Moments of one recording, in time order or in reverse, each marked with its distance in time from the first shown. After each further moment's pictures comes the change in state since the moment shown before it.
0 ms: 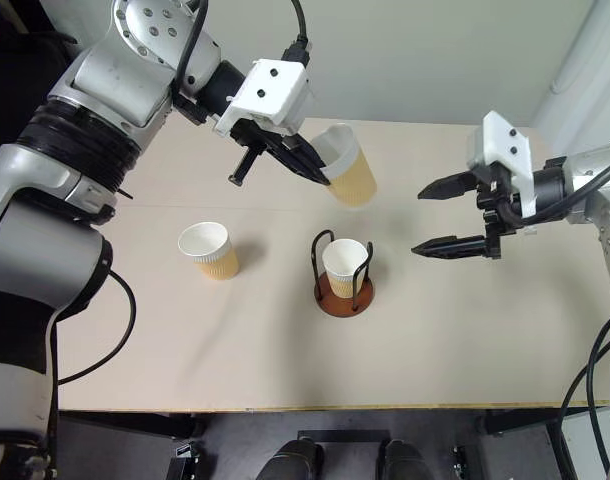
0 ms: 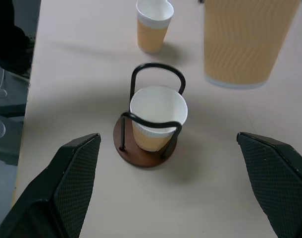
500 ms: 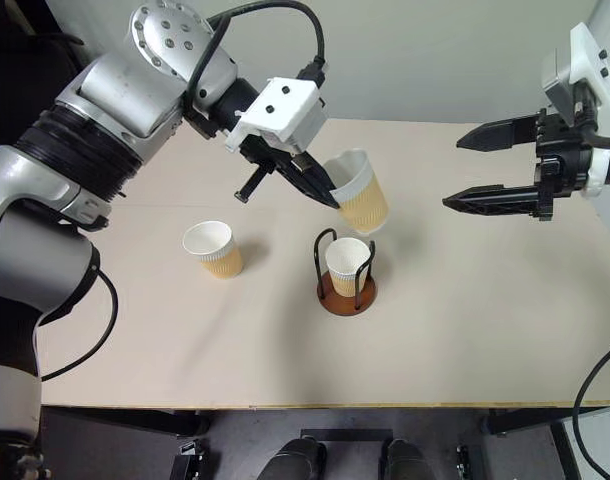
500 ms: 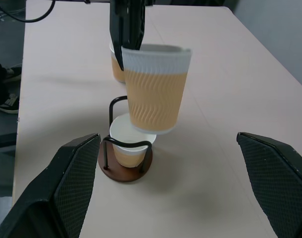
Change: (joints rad) left arm 0.001 0.038 -0.119 -0.143 -0.144 0.056 0.000; right arm -0.080 -0.092 -0.086 0.002 0.086 0.113 0.001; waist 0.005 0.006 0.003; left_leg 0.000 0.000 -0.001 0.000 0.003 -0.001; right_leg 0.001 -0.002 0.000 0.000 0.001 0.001
